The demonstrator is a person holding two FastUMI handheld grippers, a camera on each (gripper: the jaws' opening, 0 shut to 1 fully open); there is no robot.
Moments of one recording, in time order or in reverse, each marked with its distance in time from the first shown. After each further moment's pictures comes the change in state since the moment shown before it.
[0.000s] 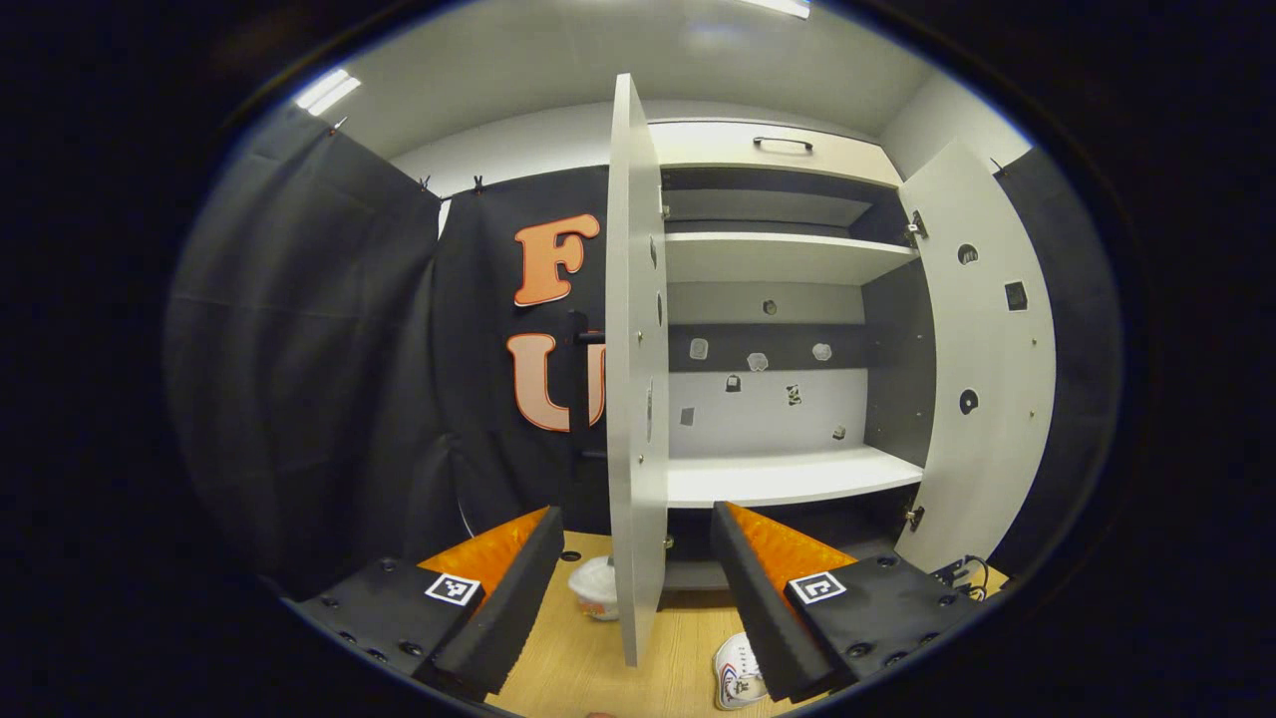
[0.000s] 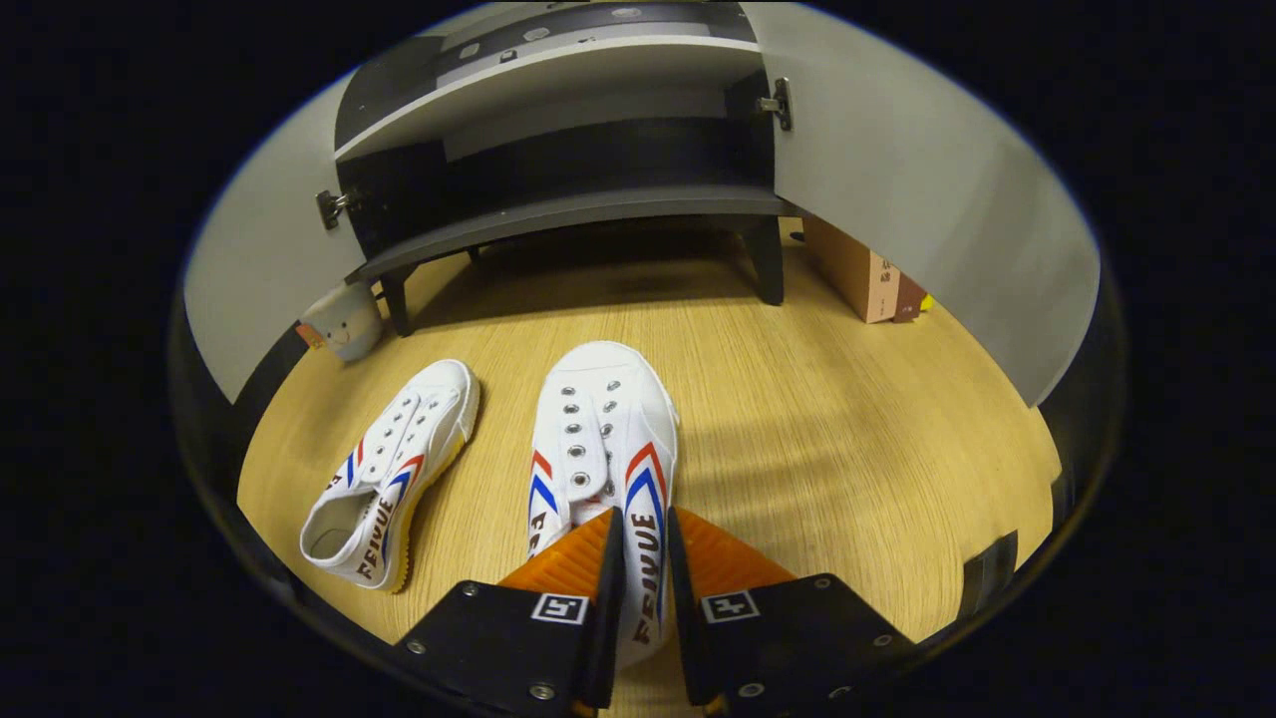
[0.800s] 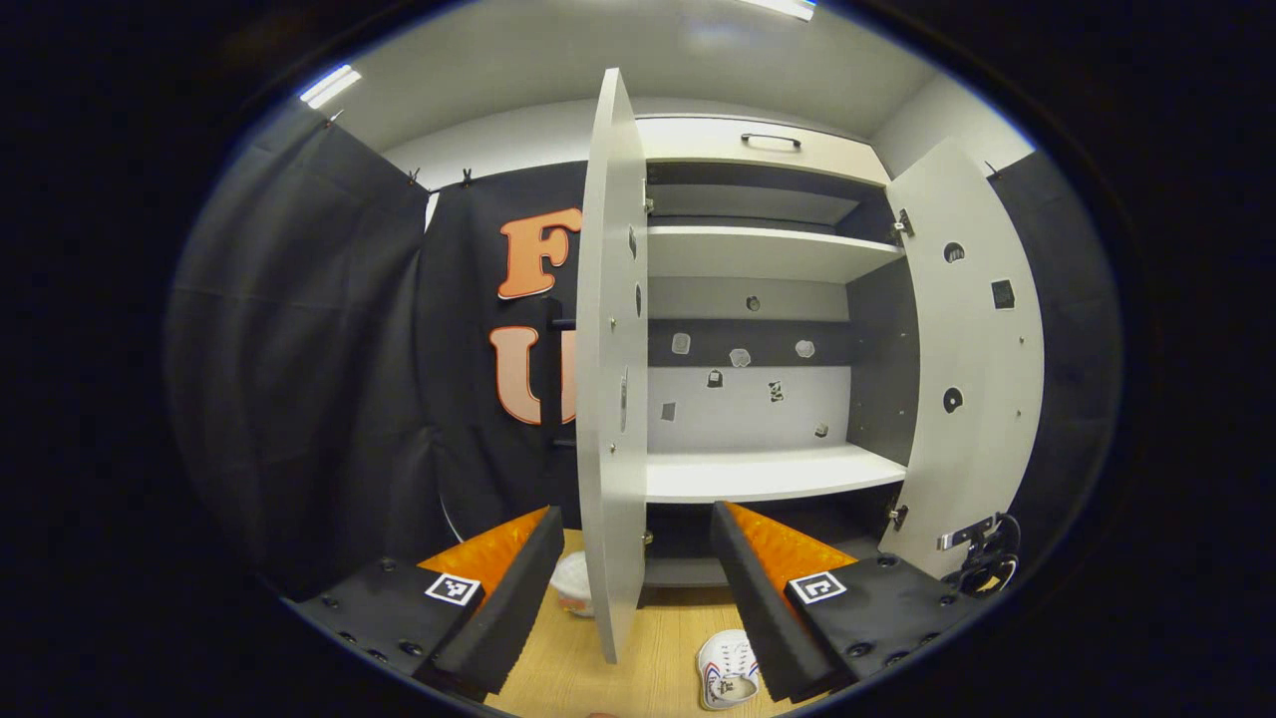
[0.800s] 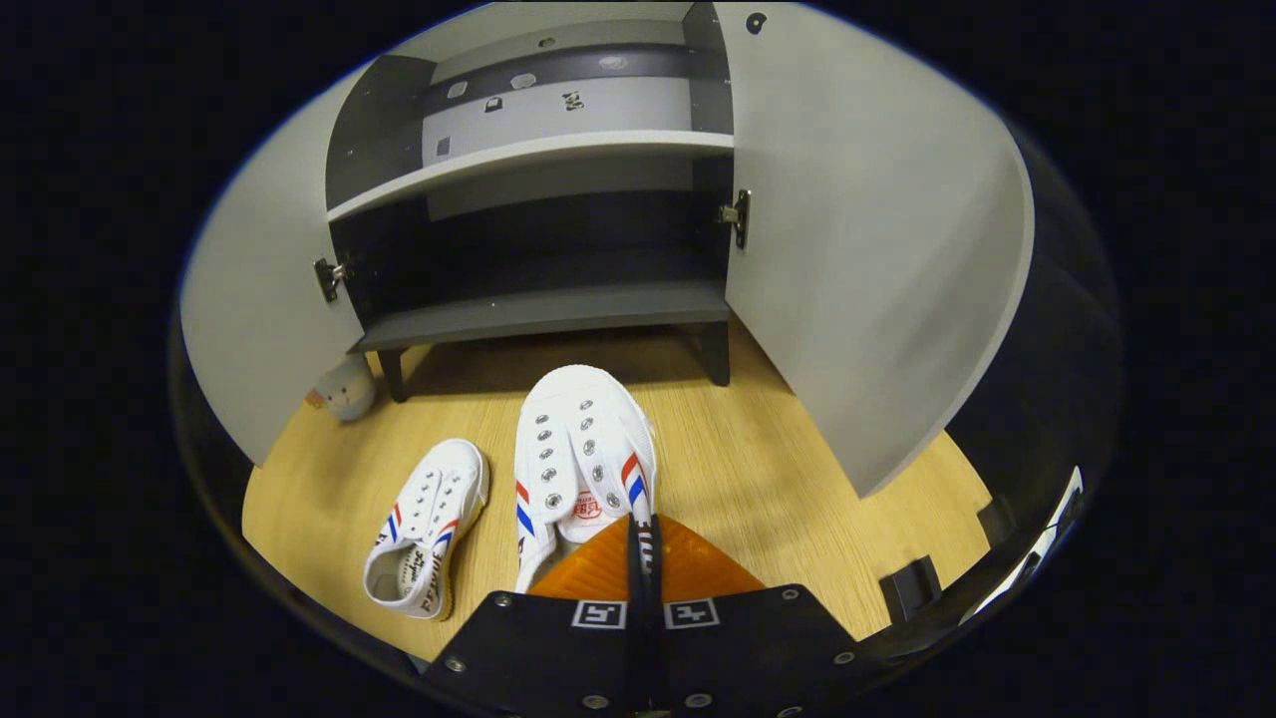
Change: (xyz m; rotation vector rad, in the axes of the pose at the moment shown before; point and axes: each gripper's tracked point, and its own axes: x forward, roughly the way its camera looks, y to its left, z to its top) left arm 0.002 -0.021 -0.009 -0.024 0.006 -0.055; right arm -0.087 -0.001 0.083 0.007 -0.155 -0.096
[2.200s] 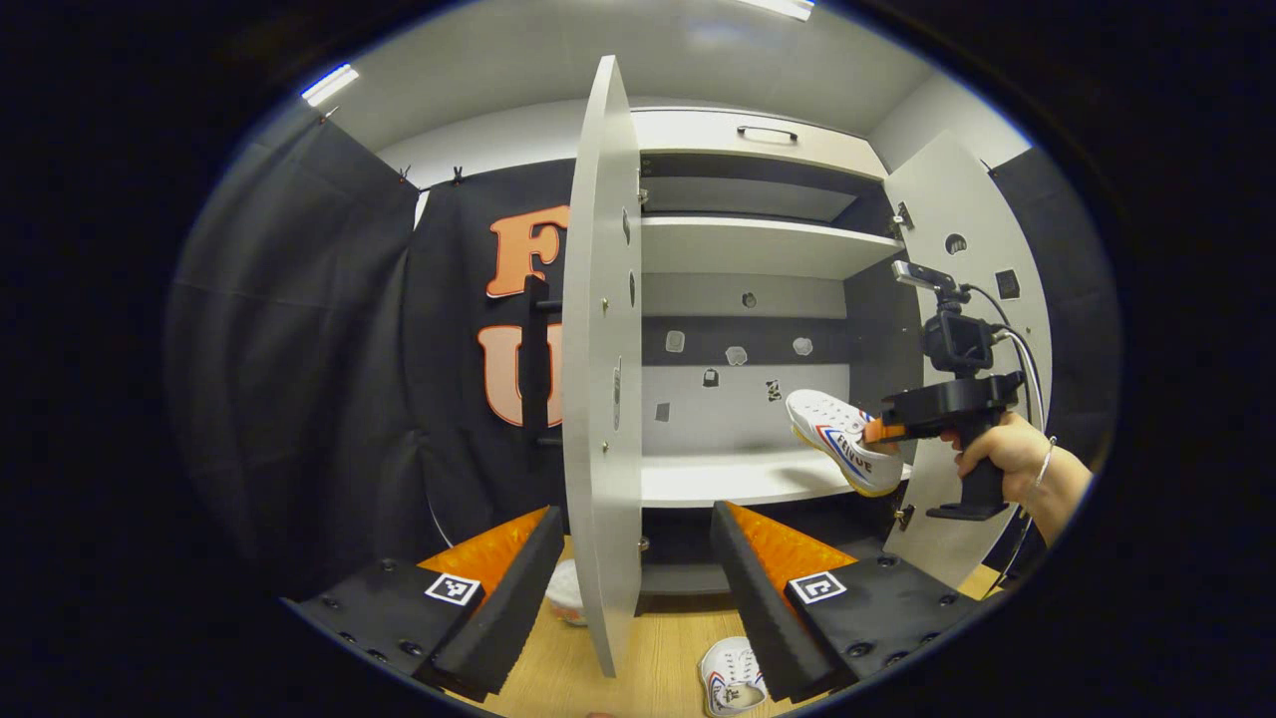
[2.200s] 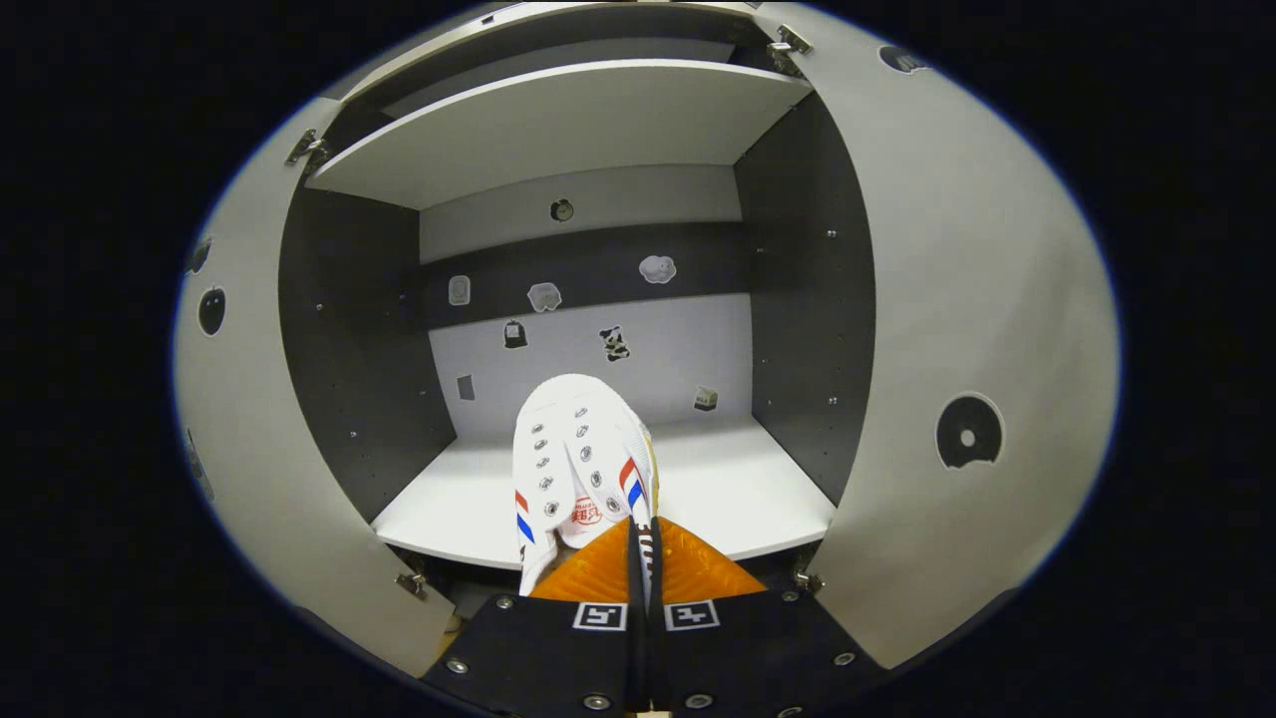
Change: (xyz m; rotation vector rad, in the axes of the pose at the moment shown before) left arm 0.030 0.002 -0.012 0.007 -0.011 -0.024; right arm -0.018 0.075 0.380 0.040 -0.373 0.062
